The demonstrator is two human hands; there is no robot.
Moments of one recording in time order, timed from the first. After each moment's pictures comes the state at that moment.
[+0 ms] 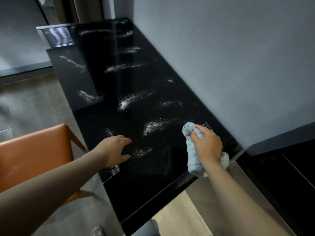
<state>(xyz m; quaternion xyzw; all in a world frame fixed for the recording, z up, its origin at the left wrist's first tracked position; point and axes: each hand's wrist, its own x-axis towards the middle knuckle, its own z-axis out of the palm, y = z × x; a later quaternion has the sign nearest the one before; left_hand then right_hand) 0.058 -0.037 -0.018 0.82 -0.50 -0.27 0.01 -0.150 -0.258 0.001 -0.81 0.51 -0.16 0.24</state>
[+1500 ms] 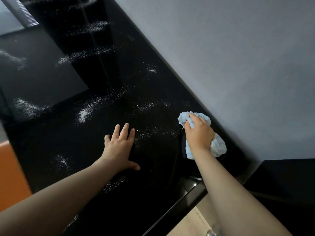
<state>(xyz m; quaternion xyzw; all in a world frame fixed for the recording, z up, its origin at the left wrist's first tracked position) 0.060 -0.213 -0.109 0.84 -0.45 -0.30 -0.09 -0.090 -0.427 -0.120 -0.84 0.51 -0.10 0.13</state>
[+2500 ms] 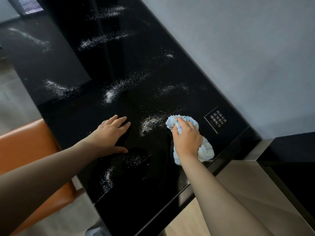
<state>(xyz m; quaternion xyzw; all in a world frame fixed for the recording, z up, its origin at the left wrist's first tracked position) 0.131 -0.098 -0.108 0.78 -0.56 -0.29 -0.04 -0.068 -0.272 -0.120 -0.83 0.54 -0.06 0.15</state>
